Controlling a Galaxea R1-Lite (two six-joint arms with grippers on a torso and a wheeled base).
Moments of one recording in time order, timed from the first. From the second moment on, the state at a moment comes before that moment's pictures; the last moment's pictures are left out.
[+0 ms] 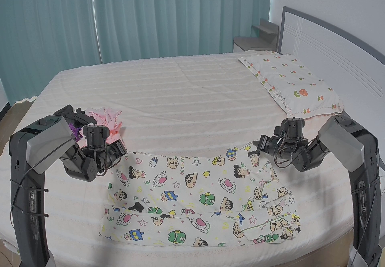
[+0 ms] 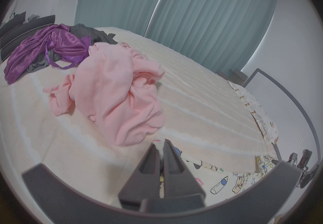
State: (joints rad) left arm -0.07 2.44 -1.13 -0.82 0.06 -0.54; right arm 0.17 2.55 -1.36 -0.77 0.28 0.48
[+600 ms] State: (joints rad) left arm -0.07 2.43 -1.16 -0.82 0.12 -0.54; right arm 0.17 2.52 -1.35 -0.81 0.26 0.48
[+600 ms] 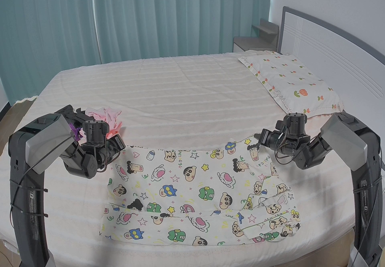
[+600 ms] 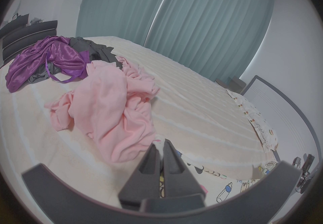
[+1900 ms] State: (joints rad) left arm -0.11 2.20 -0.61 -1.10 0.11 -0.54; right arm 0.18 2.27 -0.59 -1.32 0.35 0.46
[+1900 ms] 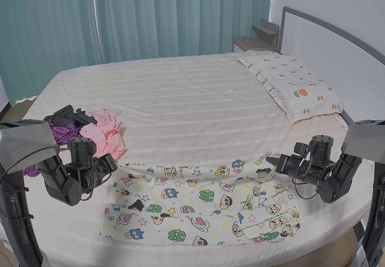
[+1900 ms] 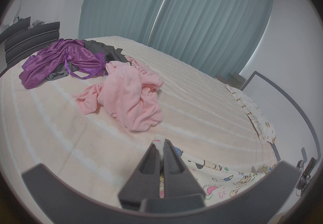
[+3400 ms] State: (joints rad) left arm -0.12 2.36 -0.11 -1.53 -0.03 -0.65; right arm 0.18 2.35 -0.22 -1.55 0.26 0.39
